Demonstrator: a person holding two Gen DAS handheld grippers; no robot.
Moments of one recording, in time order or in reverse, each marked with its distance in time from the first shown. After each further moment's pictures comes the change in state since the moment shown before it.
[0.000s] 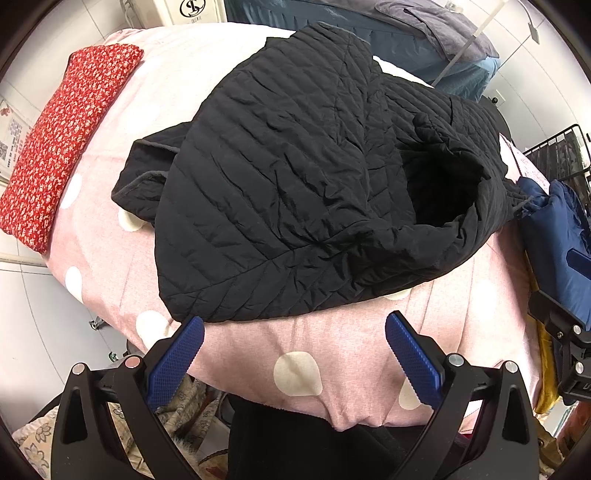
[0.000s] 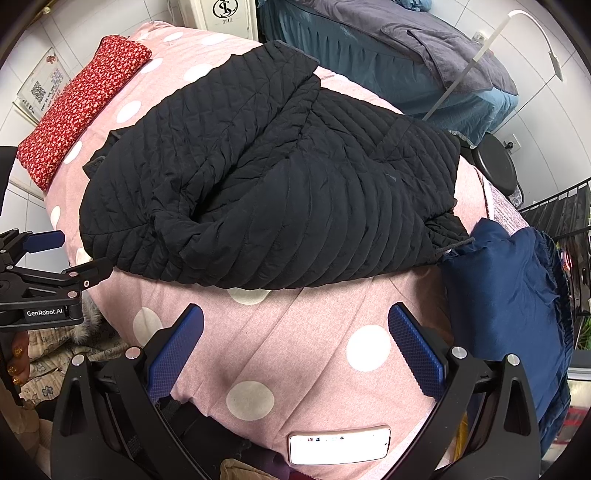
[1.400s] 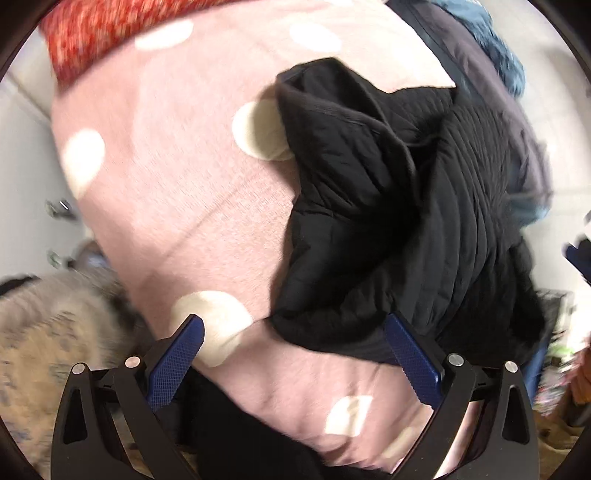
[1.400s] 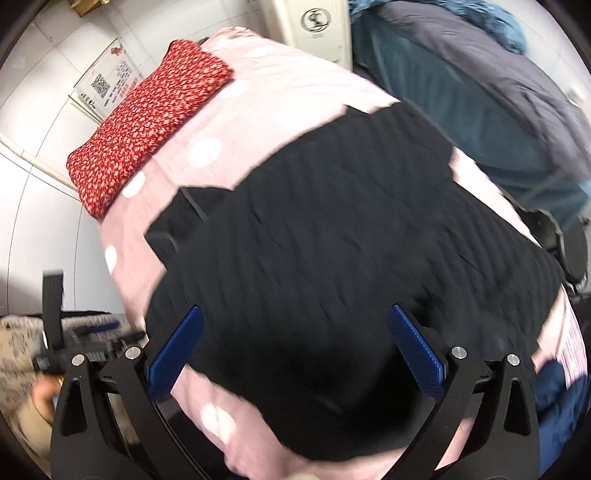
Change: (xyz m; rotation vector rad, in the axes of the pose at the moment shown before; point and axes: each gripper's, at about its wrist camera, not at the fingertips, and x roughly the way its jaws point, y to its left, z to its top) left arm 0.080 0.205 -0.034 -0.588 0.025 -0.263; right arm 0.044 0.114 0.180 -0.196 -0.030 0.274
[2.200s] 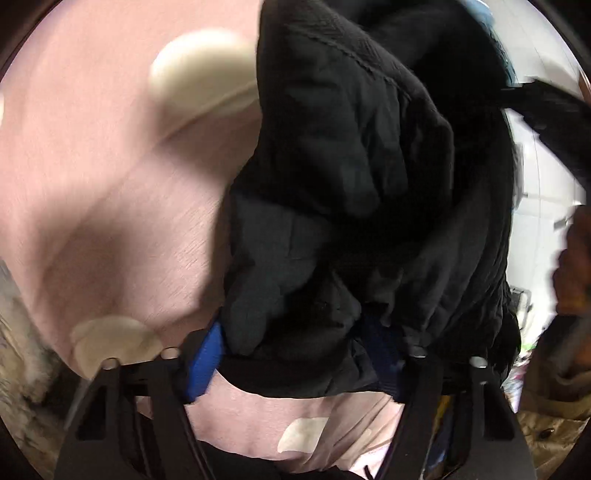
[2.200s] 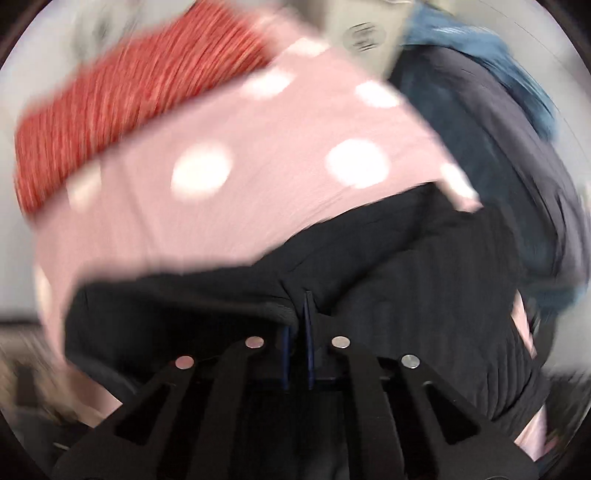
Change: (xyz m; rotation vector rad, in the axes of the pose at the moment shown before) left arm 0.050 -0.041 0.019 0.027 0.114 -0.154; right arm 0.106 0.068 0.111 -0.149 -0.082 -0.192
